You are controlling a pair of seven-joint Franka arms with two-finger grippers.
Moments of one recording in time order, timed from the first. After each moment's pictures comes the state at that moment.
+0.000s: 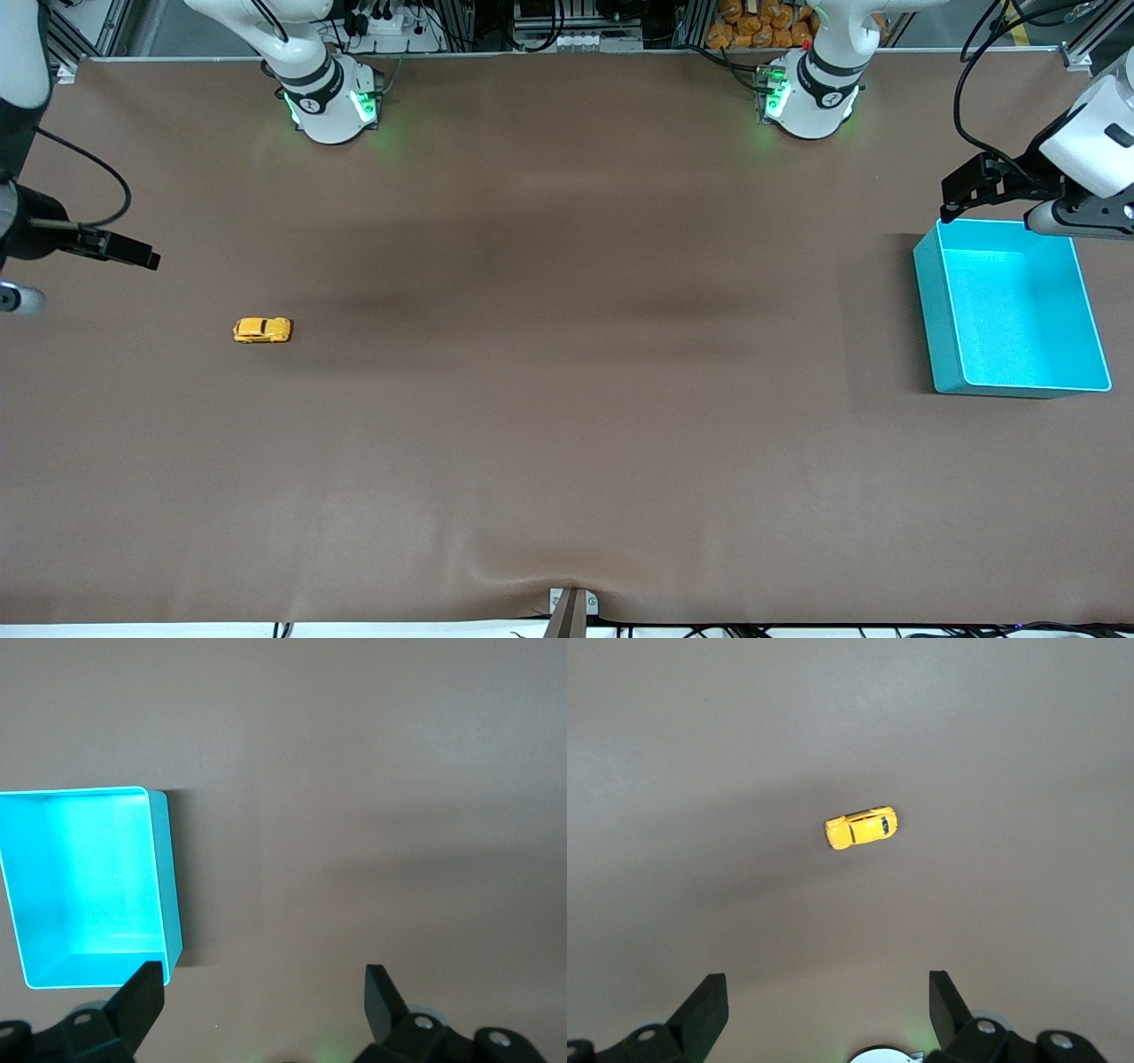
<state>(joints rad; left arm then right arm) 0.00 -0.02 -0.11 -1.56 0.00 1.51 0.00 -0.09 0.11 0.01 -1.59 -0.02 1.49 0.16</state>
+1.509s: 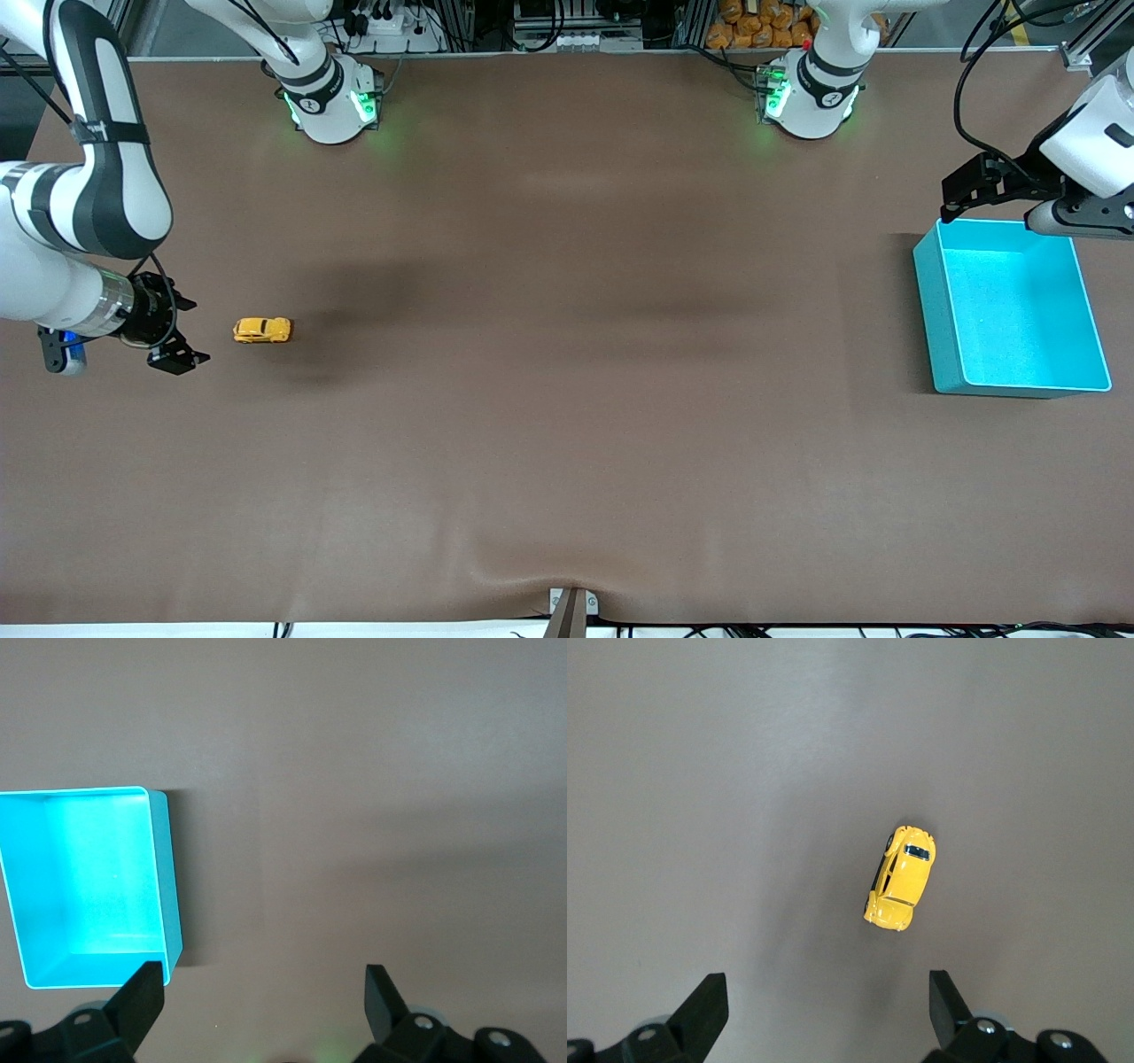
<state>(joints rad) 0.00 -0.02 -0.11 -1.56 0.00 1.51 0.00 -0.13 0.24 0.01 -1.91 0.02 2.04 1.17</state>
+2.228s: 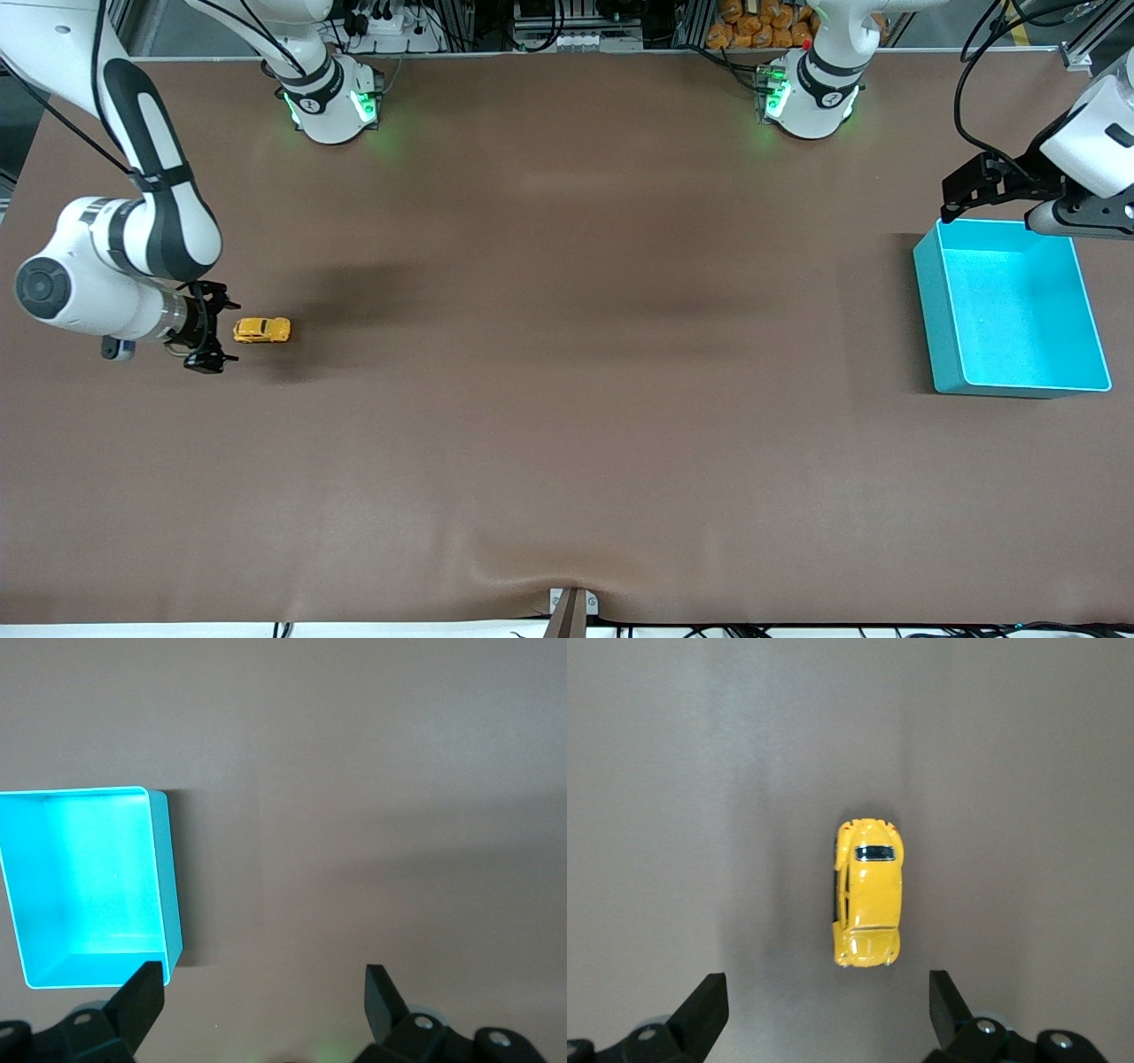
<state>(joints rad) 0.00 -0.02 -0.11 -1.56 0.00 1.51 0.00 -0.13 0.32 0.00 -2.07 0.01 2.22 1.41</state>
